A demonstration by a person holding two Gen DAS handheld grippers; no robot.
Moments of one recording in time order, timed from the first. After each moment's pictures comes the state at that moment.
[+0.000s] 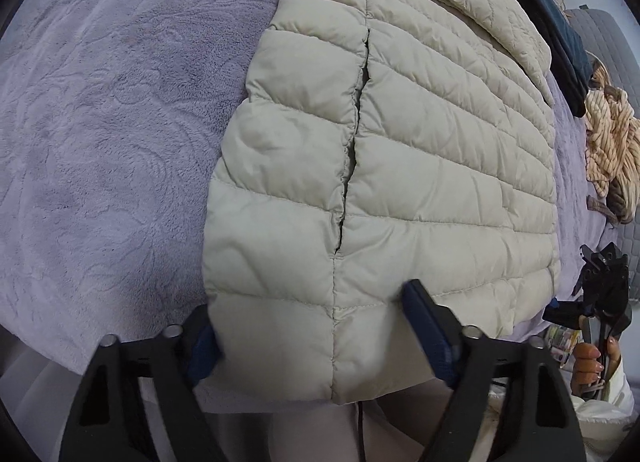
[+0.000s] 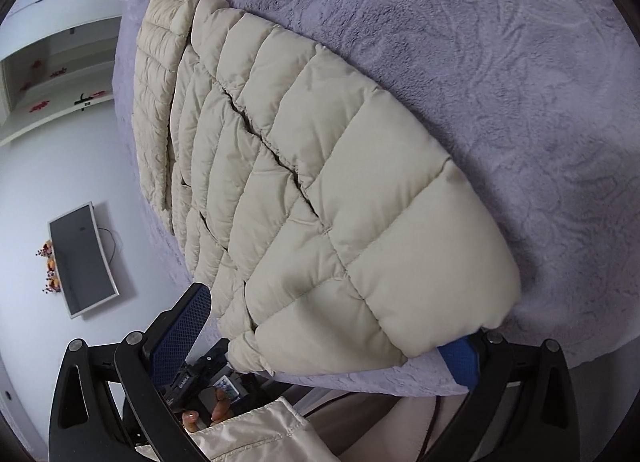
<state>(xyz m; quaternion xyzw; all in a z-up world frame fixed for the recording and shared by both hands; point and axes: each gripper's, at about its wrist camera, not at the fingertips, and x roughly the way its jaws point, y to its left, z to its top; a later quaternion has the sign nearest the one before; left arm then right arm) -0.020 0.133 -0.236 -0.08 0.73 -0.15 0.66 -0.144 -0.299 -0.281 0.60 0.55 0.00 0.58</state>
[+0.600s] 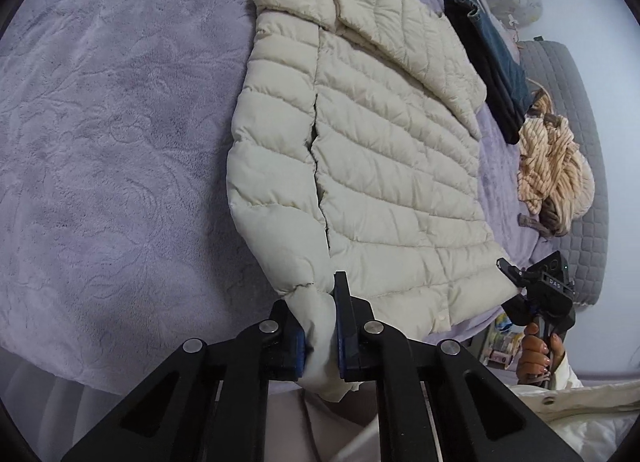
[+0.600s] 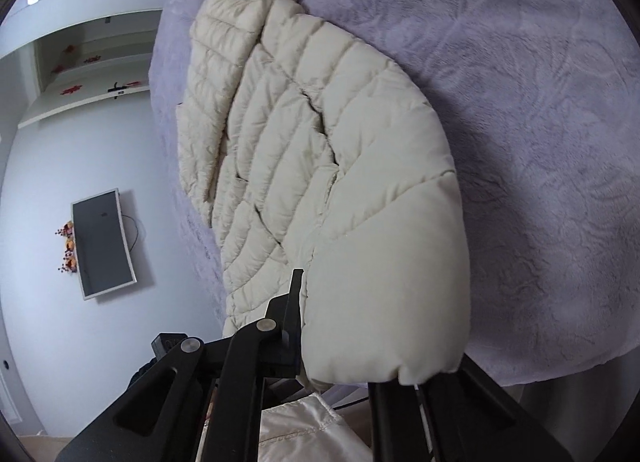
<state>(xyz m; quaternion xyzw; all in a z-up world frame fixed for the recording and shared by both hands) -0.005 0.162 -0.183 -0.19 0.69 -0.23 0.66 -0.131 -0.296 -0.235 0.59 0.51 0.05 0.63</state>
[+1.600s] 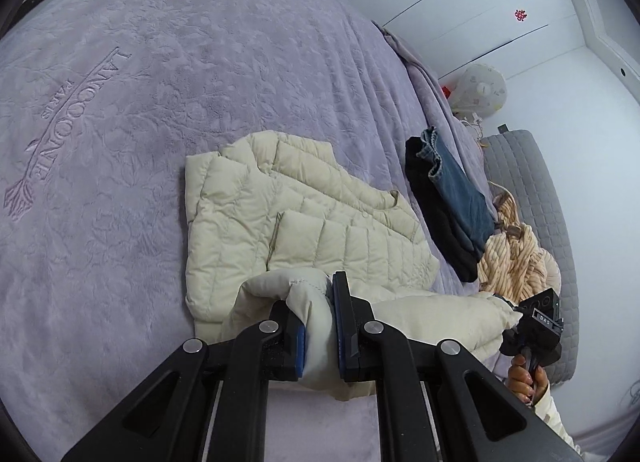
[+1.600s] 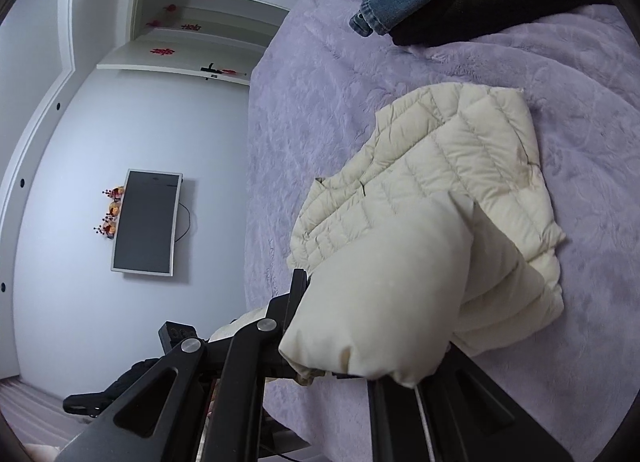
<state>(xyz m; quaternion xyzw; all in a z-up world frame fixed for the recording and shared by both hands) 0.207 0.155 -0.116 -0.26 0.55 -0.23 0.76 0.106 -0.337 -0.137 0.51 0.44 0.14 0.73</state>
